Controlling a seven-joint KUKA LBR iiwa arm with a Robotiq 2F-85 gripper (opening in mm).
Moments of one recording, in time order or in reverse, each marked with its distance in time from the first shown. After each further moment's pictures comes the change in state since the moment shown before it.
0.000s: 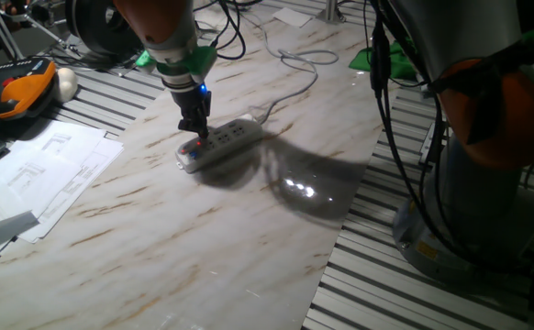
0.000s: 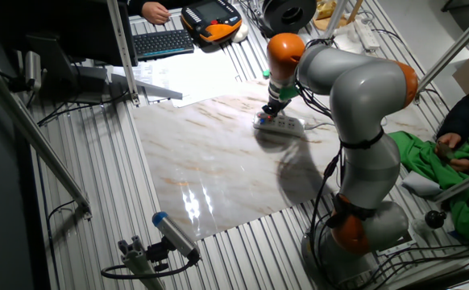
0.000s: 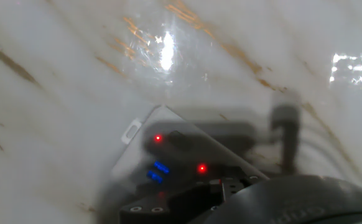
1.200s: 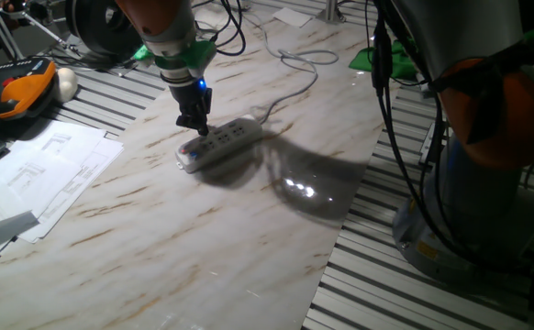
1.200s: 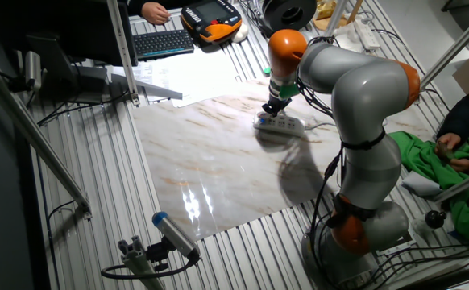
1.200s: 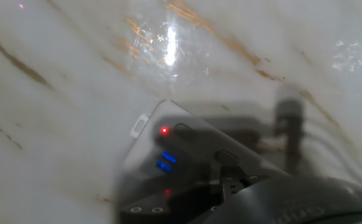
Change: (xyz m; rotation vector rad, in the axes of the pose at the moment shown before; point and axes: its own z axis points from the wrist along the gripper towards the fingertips) arm 0.008 0.006 -0.018 -0.021 0.030 0.059
